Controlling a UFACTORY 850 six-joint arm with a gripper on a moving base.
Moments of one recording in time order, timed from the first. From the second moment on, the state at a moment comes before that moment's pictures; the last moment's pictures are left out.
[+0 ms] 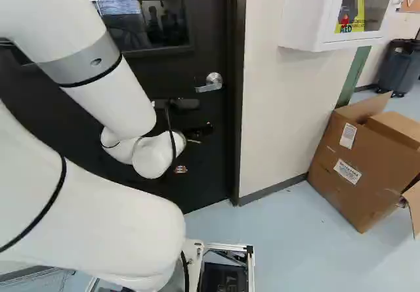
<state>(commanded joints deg) 0.0 16.0 -5.0 0.0 50.0 0.0</state>
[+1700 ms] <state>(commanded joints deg) 0.0 16.0 -5.0 0.0 50.0 0.0</state>
